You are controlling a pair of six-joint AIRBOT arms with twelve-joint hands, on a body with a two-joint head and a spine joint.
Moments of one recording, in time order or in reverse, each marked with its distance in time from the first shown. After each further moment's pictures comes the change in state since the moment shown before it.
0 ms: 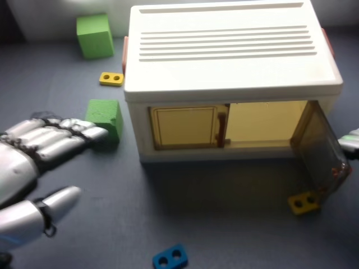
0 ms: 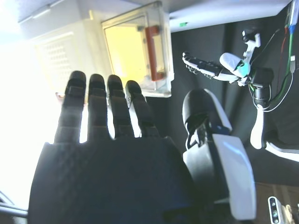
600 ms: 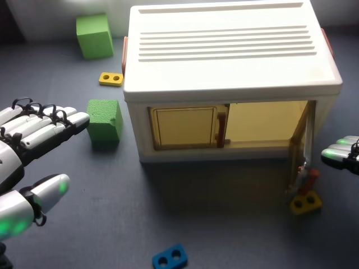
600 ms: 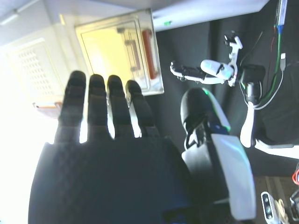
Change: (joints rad) left arm 0.026 0.010 -0.006 -0.035 -0.076 0.014; right arm 0.033 -0.014 -0.001 -0.050 -0.022 0.009
